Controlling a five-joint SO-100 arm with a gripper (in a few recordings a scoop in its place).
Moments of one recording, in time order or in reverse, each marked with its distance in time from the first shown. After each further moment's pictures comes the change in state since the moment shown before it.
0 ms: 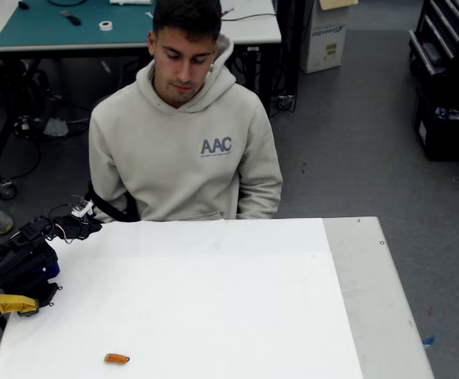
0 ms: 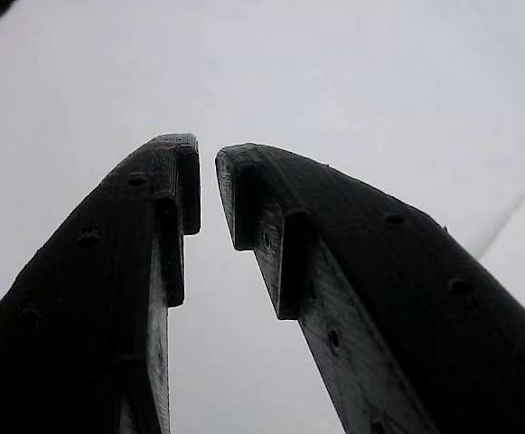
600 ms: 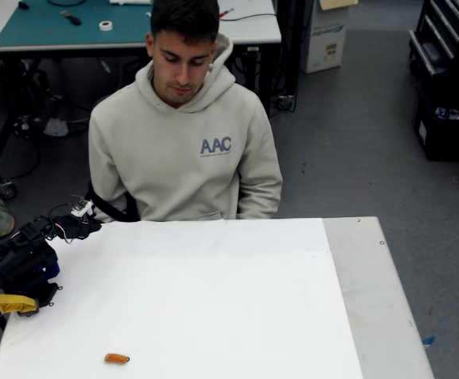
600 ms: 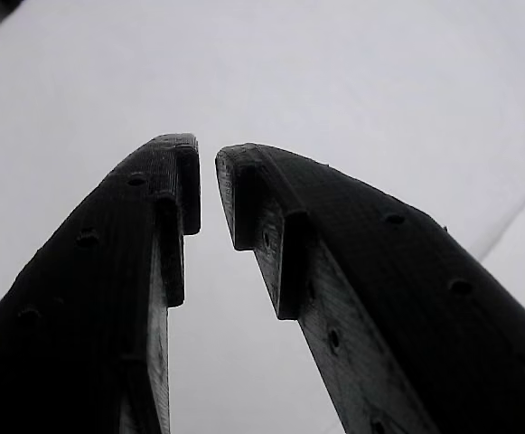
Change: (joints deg) arm 0.8 0.0 0.0 0.0 0.2
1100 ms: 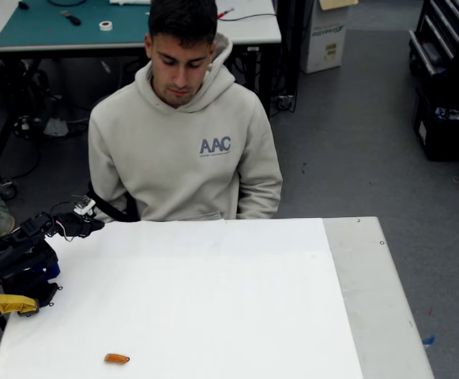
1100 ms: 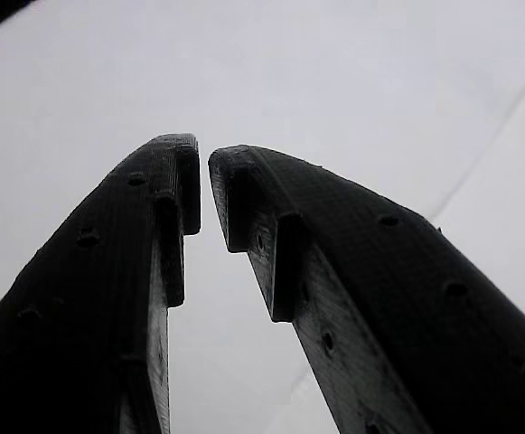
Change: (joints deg) arm 5.2 -11.5 -10.5 0.0 0.0
